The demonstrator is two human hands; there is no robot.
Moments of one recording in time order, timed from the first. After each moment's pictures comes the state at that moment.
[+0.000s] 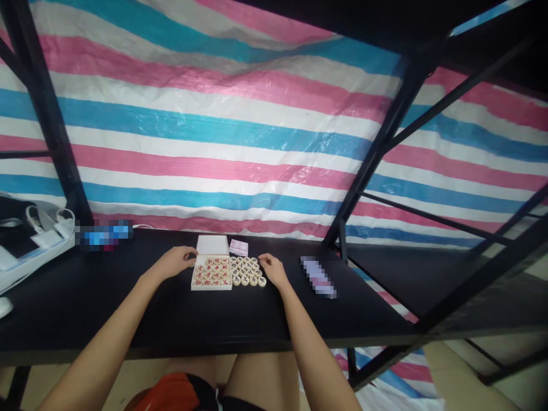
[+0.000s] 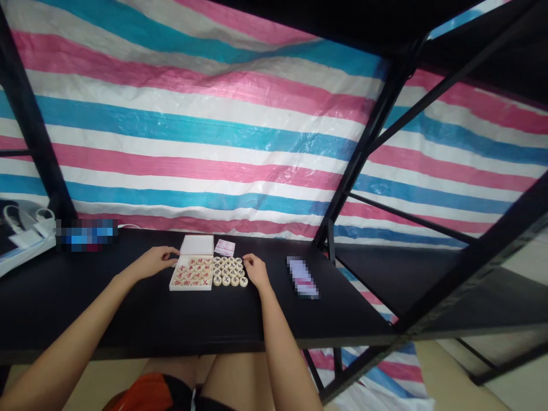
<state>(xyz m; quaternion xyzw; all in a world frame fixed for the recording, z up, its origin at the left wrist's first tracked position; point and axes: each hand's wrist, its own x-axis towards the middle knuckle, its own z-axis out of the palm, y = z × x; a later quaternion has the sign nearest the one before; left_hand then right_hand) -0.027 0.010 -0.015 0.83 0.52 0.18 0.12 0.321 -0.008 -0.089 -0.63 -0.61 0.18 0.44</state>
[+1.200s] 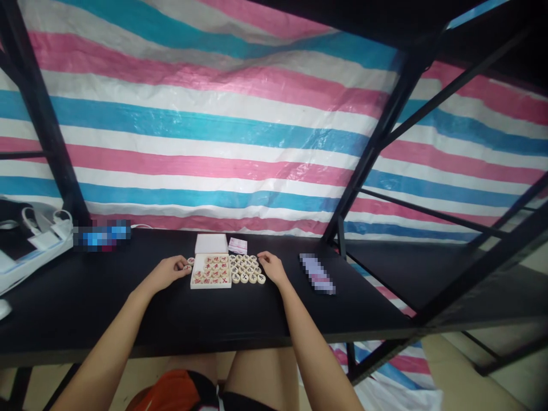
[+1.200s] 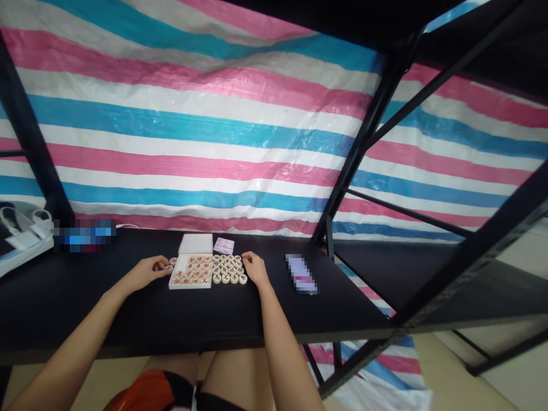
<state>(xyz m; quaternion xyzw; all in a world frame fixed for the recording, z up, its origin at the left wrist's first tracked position) -0.042 -0.007 -0.045 0.79 0.51 0.25 0.22 0.321 -0.008 -0.089 -0.64 -0.61 0.18 0.43</state>
